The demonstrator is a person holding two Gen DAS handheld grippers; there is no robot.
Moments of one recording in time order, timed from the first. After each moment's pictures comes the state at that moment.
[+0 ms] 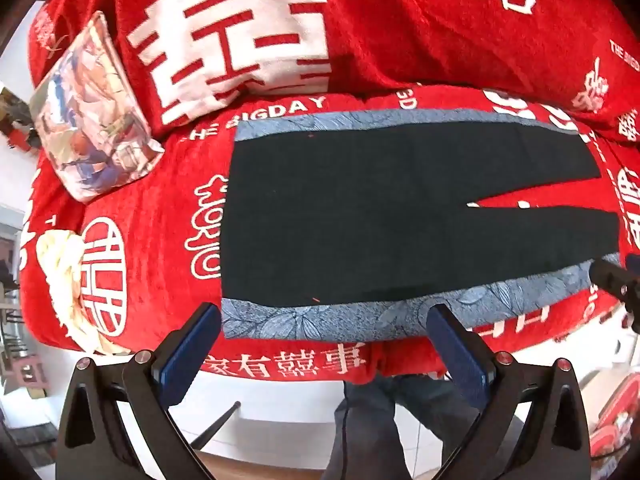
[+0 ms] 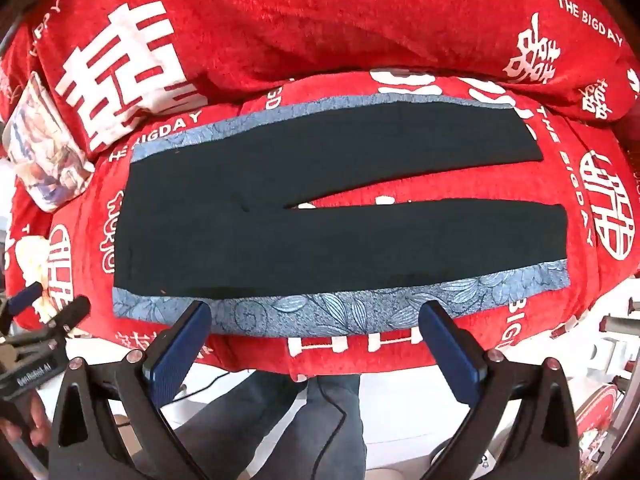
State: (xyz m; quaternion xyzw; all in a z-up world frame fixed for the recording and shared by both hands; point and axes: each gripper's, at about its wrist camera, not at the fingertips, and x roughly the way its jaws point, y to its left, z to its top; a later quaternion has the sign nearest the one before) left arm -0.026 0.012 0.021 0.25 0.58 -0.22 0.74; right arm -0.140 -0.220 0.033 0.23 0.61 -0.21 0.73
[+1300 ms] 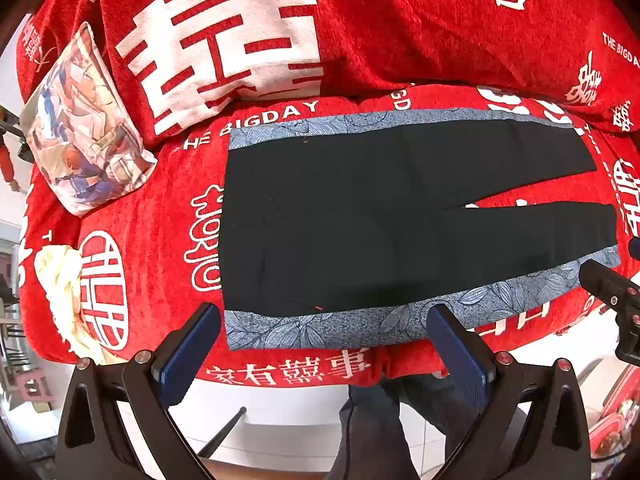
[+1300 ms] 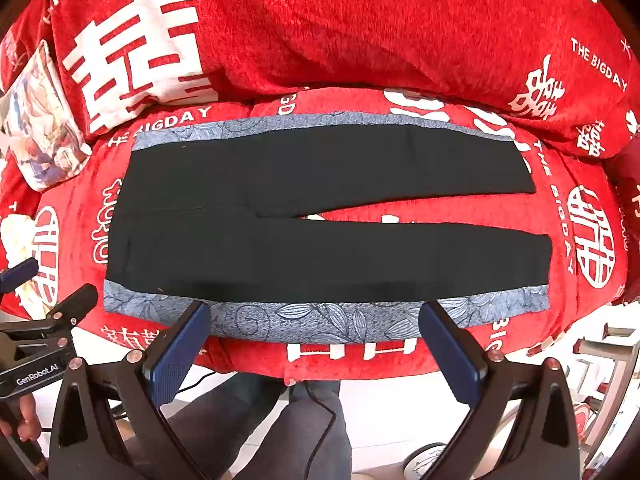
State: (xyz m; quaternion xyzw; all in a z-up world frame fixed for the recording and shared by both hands) left arm 0.004 0.000 0.030 0.25 0.59 -0.22 0.74; right arm -0.110 -0.194 0.044 0.17 0.62 -0.21 0.73
